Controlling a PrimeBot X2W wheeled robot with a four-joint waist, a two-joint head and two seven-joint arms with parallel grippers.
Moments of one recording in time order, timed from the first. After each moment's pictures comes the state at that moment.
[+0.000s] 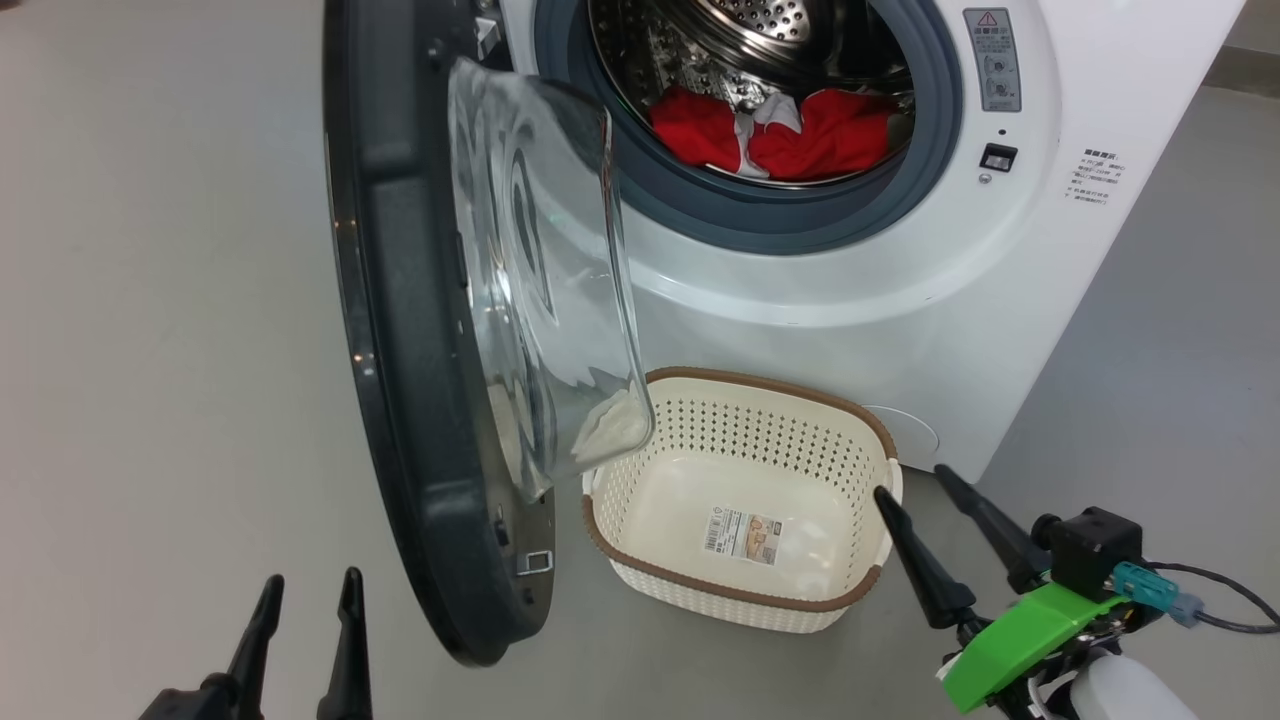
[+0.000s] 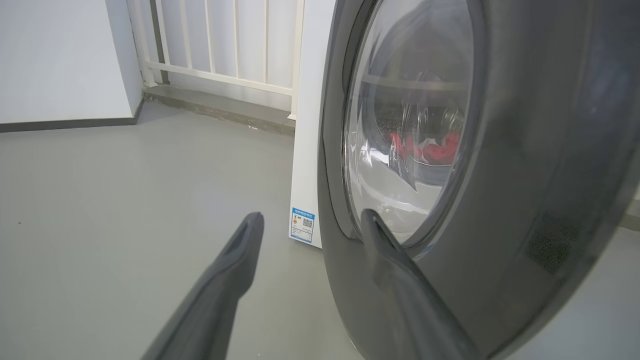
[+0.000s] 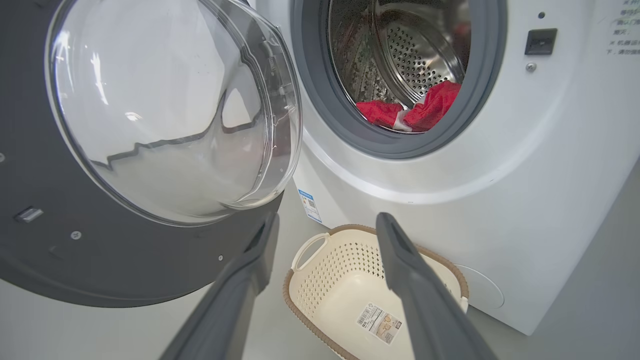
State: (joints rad) left arm 0.04 0.03 -0.05 0.16 -0.27 -0.09 -0.25; right arm -0.23 -0.29 0.37 0.37 0.53 0.13 -0.25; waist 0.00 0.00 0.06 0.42
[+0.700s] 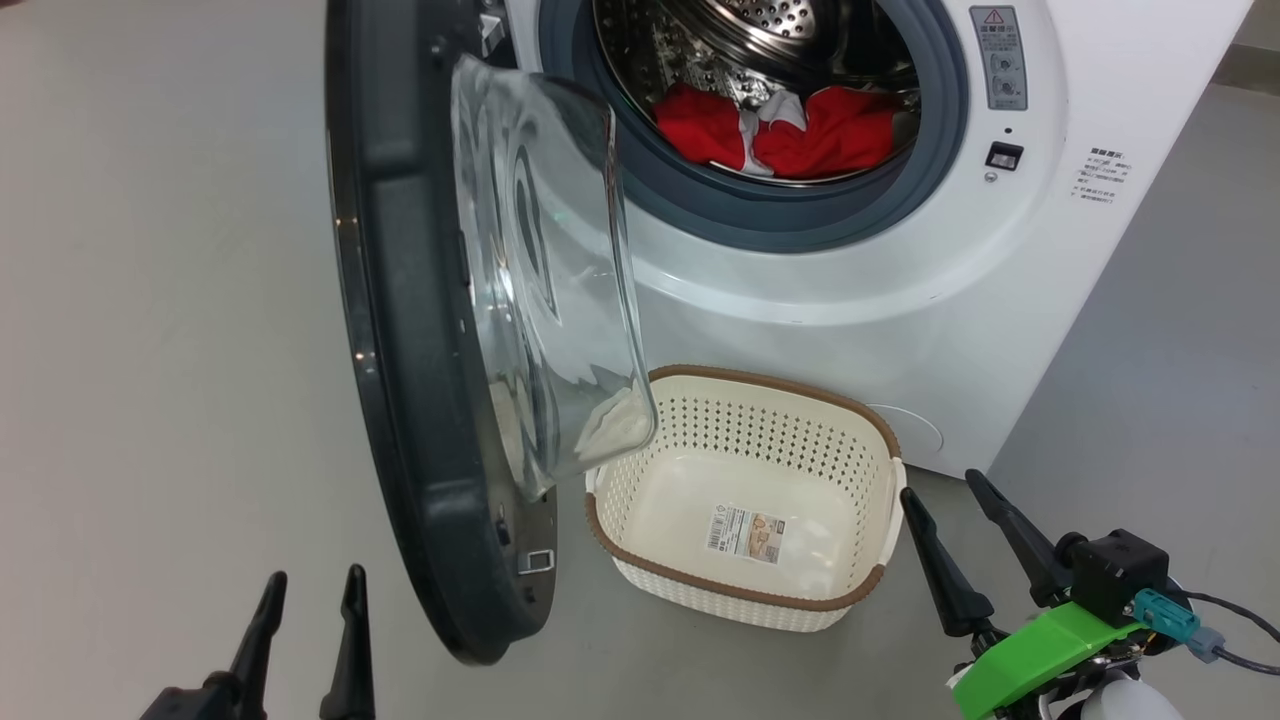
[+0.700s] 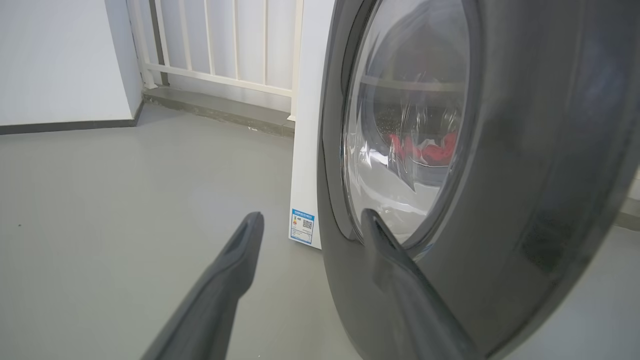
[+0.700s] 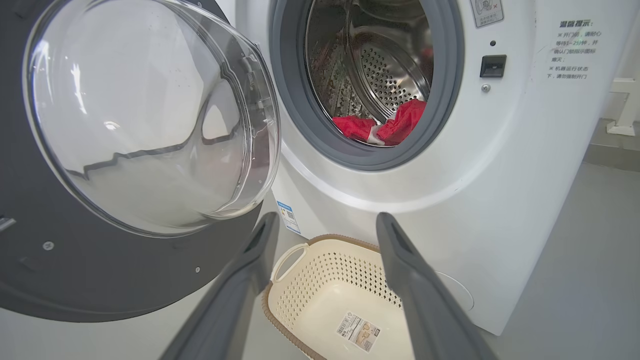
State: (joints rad) left arm 0.04 0.03 -0.05 0.15 -0.27 -0.09 -0.25; right arm -0.14 -0.20 0.18 0.27 0.35 0.13 -0.25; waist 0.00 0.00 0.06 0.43
